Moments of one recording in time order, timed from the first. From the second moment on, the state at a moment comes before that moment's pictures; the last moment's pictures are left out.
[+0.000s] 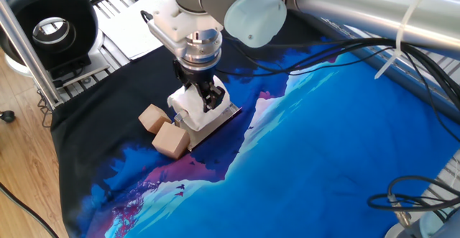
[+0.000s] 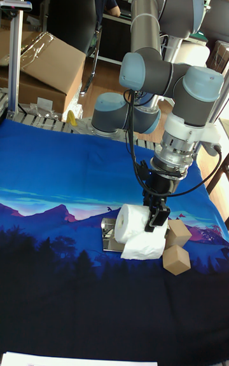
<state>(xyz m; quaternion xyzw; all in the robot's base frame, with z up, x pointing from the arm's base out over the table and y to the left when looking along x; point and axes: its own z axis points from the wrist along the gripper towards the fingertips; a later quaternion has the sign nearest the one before) 0.548 0.133 0.079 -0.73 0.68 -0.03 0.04</state>
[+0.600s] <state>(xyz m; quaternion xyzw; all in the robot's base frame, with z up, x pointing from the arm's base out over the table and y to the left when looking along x) 0.554 0.141 0.075 -0.74 0.67 -0.04 0.05</state>
